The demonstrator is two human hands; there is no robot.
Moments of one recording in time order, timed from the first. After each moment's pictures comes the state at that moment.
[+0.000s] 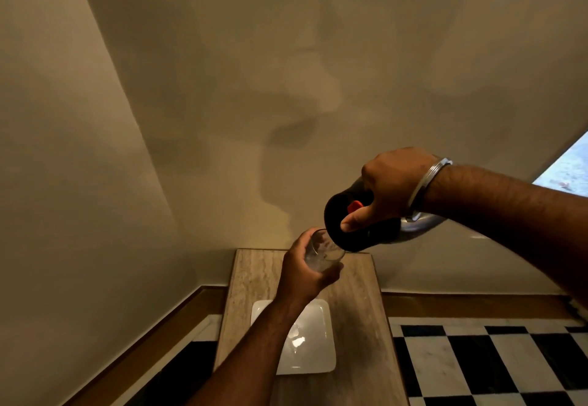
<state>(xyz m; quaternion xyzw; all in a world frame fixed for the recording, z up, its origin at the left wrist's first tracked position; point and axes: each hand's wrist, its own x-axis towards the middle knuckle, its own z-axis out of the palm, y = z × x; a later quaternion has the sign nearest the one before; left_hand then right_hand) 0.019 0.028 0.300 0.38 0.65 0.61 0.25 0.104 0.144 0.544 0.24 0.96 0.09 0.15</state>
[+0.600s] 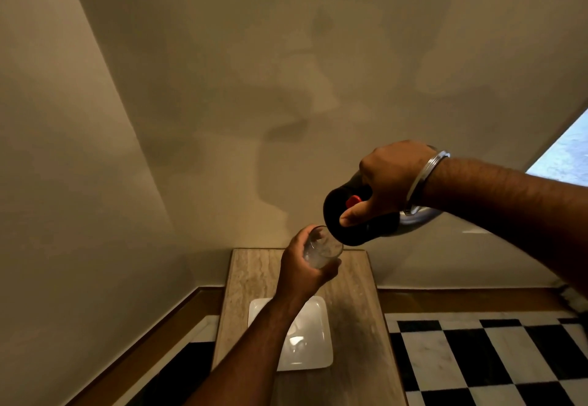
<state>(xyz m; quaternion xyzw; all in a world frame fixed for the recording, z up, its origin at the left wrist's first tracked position) 0.028 0.030 0.295 0.38 0.66 0.60 0.25 0.116 0.140 0.549 0.24 0.96 0.11 0.13</state>
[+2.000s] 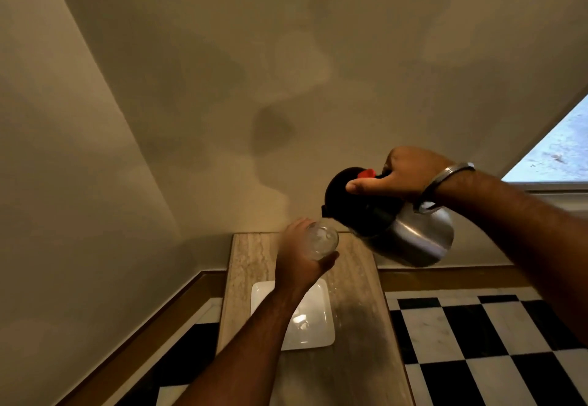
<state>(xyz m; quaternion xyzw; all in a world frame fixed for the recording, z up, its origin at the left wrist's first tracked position) 0.026 0.033 0.266 0.39 0.73 0.54 0.17 0.142 0.169 0.507 0.37 0.92 -0.15 0.05</state>
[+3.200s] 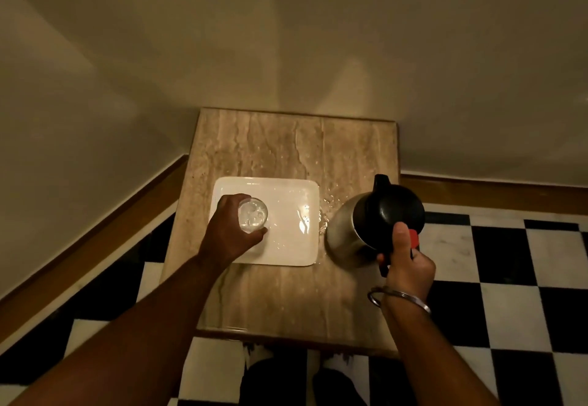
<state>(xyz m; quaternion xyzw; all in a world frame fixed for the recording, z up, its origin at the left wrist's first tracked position) 0.020 0.006 -0.025 0.33 0.86 0.32 0.21 0.270 0.146 0.037 0.69 0.43 -0.50 -0.30</state>
